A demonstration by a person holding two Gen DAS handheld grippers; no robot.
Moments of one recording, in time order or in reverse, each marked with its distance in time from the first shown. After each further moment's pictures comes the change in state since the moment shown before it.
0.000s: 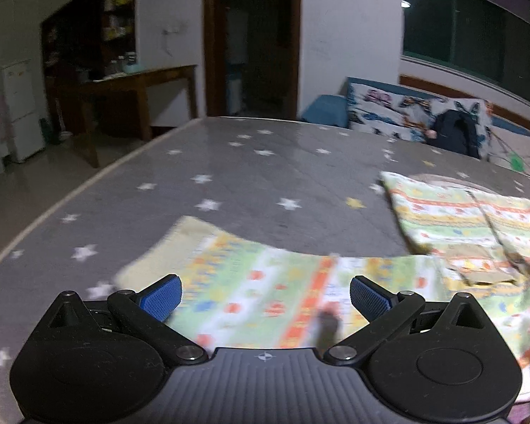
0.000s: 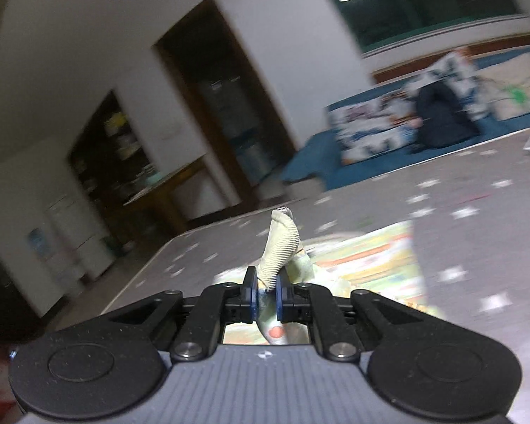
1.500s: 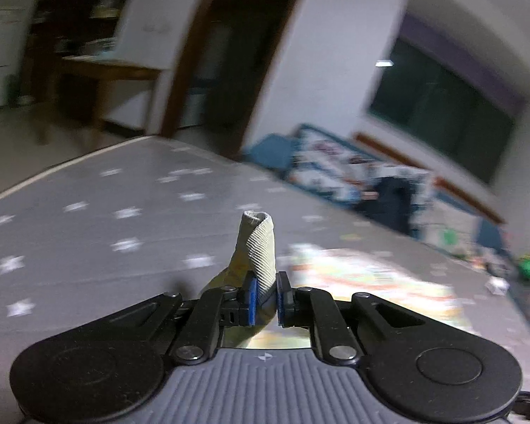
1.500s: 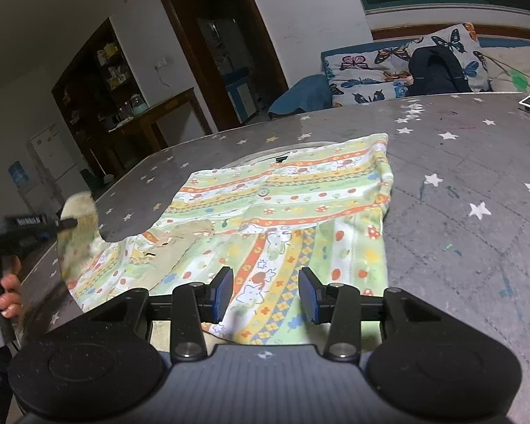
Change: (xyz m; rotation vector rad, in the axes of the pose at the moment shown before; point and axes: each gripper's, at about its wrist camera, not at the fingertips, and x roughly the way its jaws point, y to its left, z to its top) left arm -0.033 -0.022 0.051 -0.190 -0.107 -0.377; right arm -0.016 -0.014 -0.066 -0.076 0.181 -0.100
